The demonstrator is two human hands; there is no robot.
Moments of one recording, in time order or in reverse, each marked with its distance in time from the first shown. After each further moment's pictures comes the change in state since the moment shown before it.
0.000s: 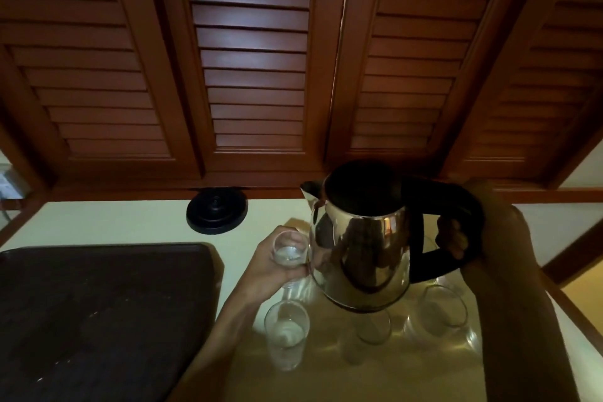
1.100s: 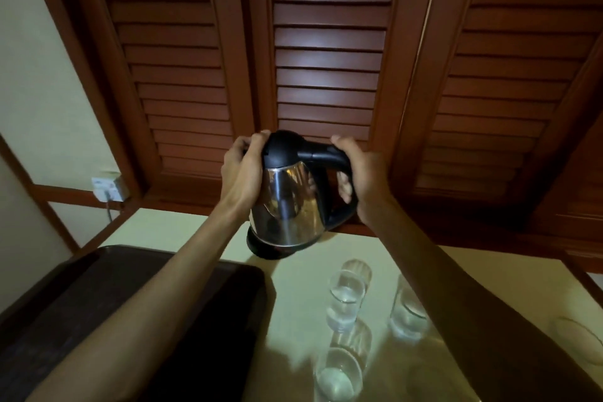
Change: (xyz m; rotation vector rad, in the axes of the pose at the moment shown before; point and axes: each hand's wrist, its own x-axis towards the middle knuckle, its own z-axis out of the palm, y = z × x) left_hand 0.051 0.172 -0.117 0.066 0.672 0.100; right_hand 0.090 0.033 0.217 -0.085 -0.476 -0.053
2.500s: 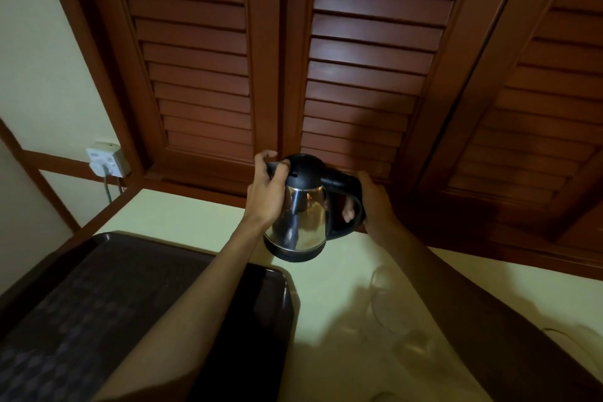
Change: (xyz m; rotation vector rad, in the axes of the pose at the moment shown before) left_hand 0.065 -0.121 -0.014 0.116 -0.133 -0.123; right_hand 0.073 0.119 0.024 -0.141 0.110 0.232
